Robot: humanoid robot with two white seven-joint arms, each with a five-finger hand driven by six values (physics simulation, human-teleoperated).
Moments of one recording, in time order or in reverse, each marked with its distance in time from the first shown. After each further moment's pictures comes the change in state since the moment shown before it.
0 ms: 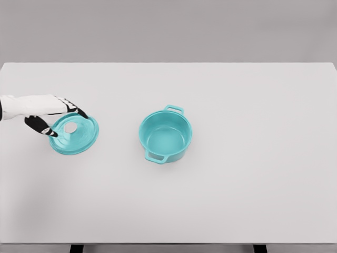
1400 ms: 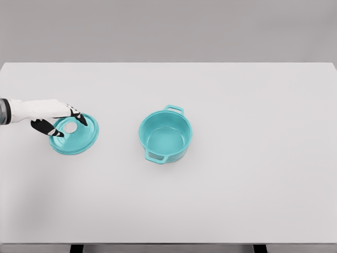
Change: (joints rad) left arm 0.011 -0.072 0.003 0.101 -0.056 0.000 0.000; right arm 0.000 0.000 0.000 0.000 0.000 0.000 0.000
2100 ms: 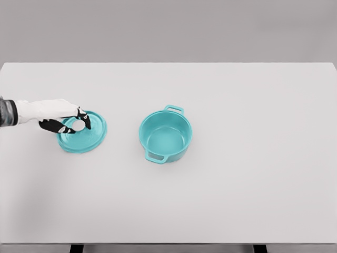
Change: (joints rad) left arm 0.015 -0.011 -0.003 -0.047 0.028 0.001 0.041; right arm 0.000 0.000 0.000 0.000 0.000 0.000 0.000
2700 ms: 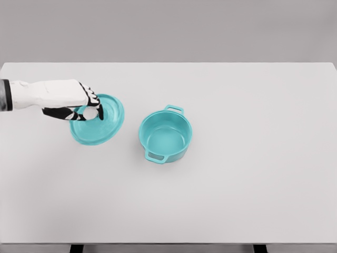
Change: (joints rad) left arm -0.104 0.118 -0.014 -0.339 0.061 -0.001 0.001; right arm 0.000 0.000 0.000 0.000 0.000 0.000 0.000
